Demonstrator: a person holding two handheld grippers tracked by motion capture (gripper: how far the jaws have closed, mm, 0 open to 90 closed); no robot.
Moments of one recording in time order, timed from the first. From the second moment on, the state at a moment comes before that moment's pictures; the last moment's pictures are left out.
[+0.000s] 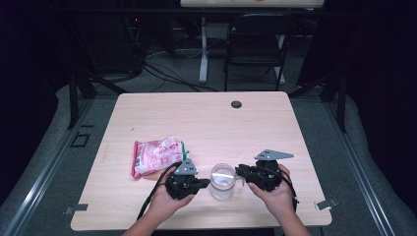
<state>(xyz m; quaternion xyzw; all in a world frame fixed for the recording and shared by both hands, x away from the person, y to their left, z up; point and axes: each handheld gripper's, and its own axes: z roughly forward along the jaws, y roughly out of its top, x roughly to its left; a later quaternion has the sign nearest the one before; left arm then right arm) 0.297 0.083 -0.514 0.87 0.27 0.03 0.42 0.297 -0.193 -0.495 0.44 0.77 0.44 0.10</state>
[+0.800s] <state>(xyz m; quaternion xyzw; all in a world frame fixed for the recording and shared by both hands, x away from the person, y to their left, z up) 0.296 0.086 -0.502 0.85 0.26 0.03 0.46 0.296 -0.196 -0.498 0.45 0.76 0.46 0.10</state>
